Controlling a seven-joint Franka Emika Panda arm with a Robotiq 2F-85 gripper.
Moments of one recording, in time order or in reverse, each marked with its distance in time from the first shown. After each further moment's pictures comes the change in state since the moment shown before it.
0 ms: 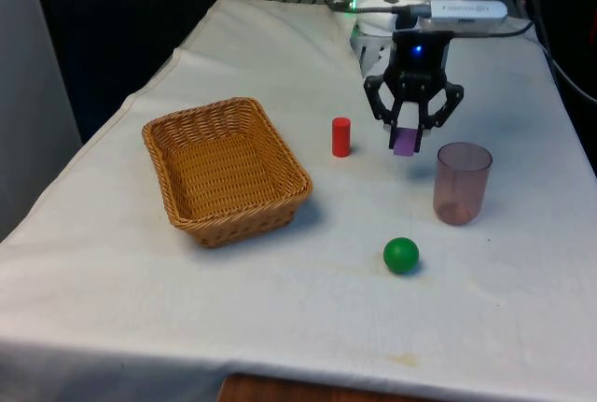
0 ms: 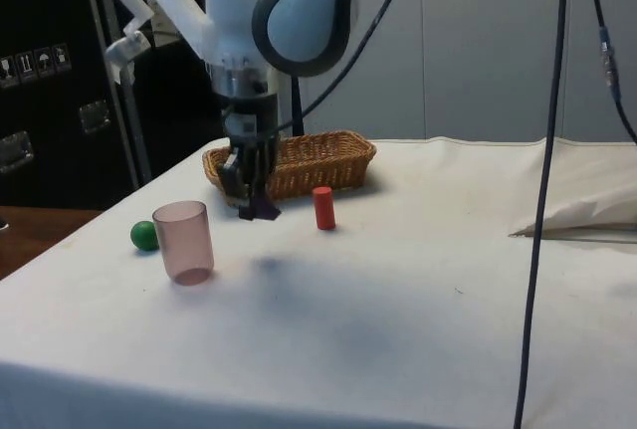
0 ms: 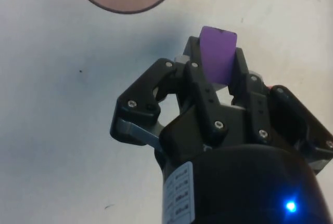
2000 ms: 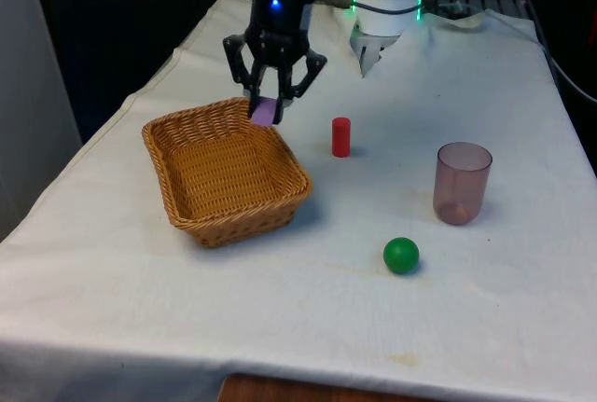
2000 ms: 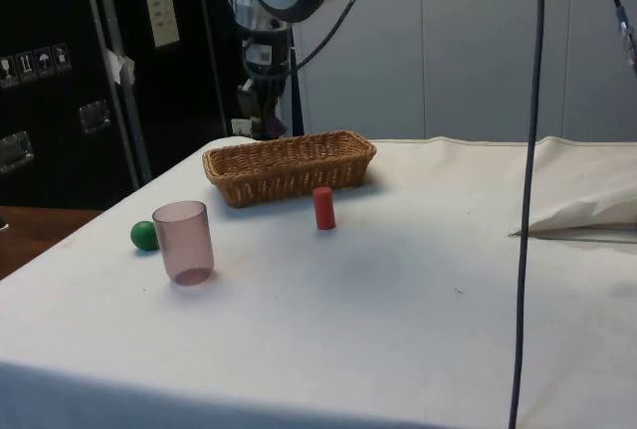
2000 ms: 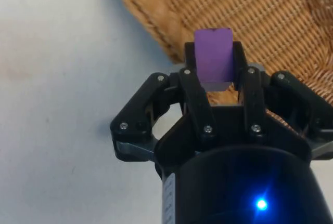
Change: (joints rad) arm -0.064 0.003 -0.233 0.125 0.046 -0.016 -0.293
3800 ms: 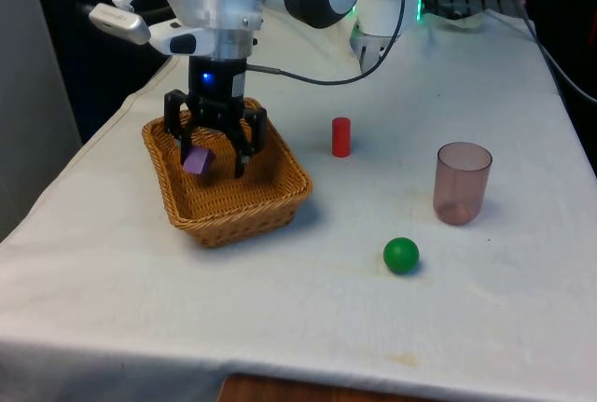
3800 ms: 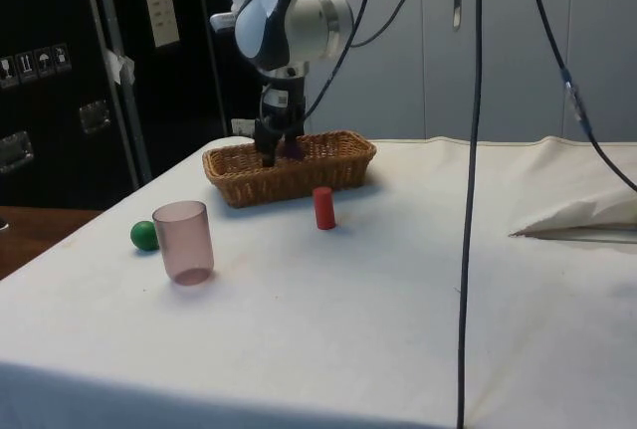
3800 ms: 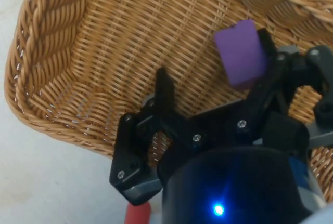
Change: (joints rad) arm -0.058 0.312 -0.073 0.201 0.490 0.010 -0.420
